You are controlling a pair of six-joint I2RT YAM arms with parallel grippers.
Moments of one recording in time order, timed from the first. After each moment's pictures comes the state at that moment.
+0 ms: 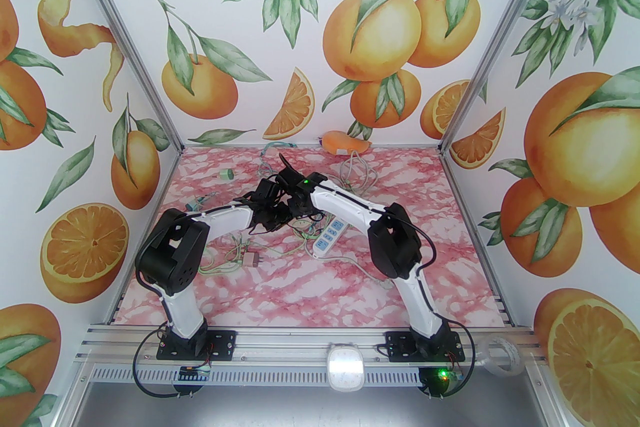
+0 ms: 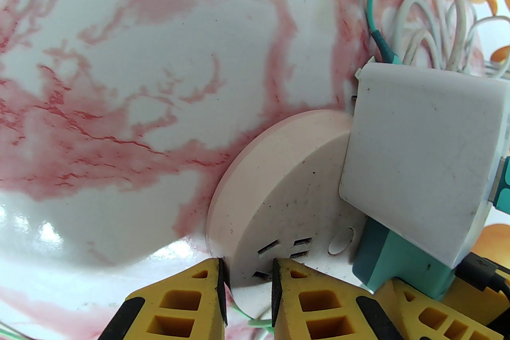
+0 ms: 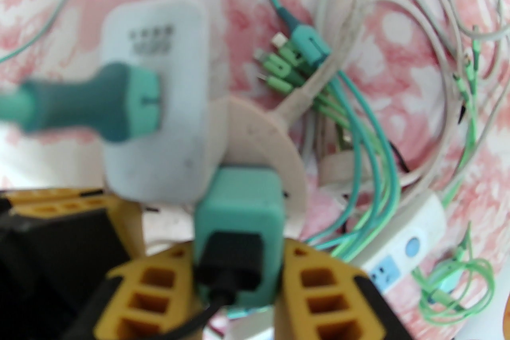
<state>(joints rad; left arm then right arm) -0.48 1.84 1.06 -0.24 0.22 -0.97 0.78 2.23 1.93 -0.97 0.22 0.46</state>
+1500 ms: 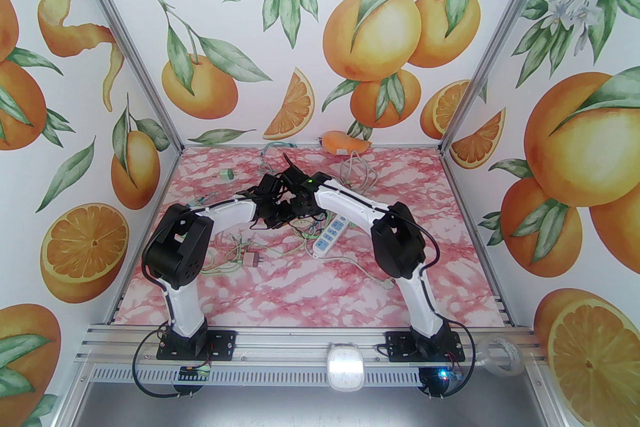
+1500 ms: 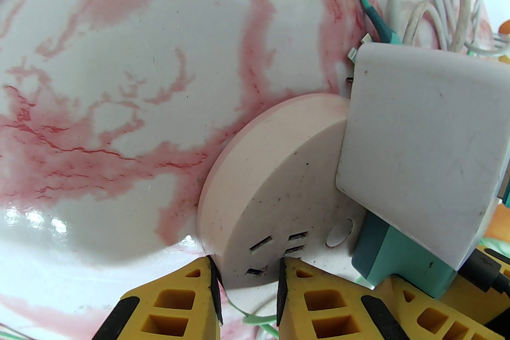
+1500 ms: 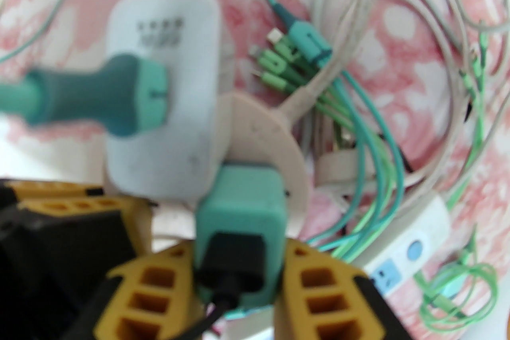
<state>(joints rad) -0.47 1.90 1.17 -0.36 0.26 -0.87 0.76 2.21 1.90 -0.95 0.19 0.44</state>
